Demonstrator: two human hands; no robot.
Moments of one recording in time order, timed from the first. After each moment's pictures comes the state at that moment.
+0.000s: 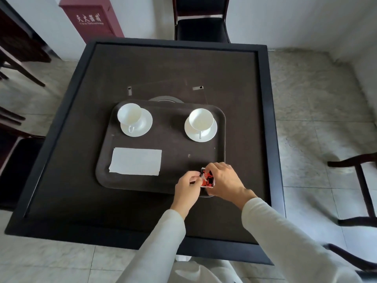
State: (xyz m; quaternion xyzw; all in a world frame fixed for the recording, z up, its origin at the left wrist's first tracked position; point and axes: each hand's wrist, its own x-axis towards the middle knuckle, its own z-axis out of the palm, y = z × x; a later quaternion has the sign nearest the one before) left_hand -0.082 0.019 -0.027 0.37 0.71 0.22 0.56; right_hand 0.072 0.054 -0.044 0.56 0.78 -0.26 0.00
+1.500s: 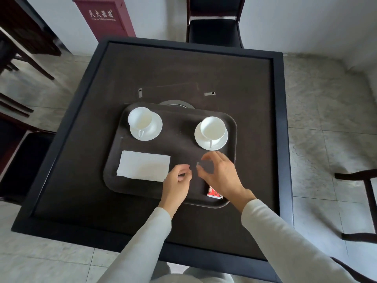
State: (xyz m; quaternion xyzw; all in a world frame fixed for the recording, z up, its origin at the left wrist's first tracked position) left_hand -0.134 0.050 -0.012 0.35 0.72 0.29 0.51; right_hand 0.024 0.092 -0.004 0.59 0.72 -0.30 -0.20
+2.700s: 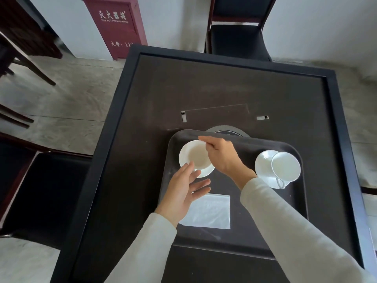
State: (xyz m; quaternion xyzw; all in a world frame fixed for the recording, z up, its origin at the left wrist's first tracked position) left_hand -0.335 0.182 0.006 0.05 0.56 0.38 0.74; right_hand -0.196 0.270 -0.007 0.64 0.65 -0.39 -0.15
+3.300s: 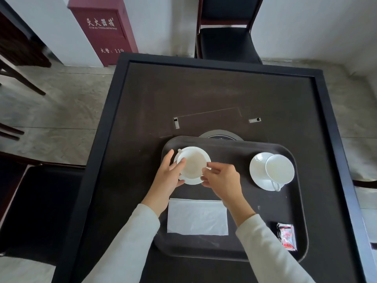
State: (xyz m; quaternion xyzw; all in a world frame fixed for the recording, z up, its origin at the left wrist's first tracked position) left_hand -0.360 0.224 0.000 0.25 0.64 0.33 0.65; right_hand -0.194 0.217 -0.013 0.74 0.35 -0.50 -0.29
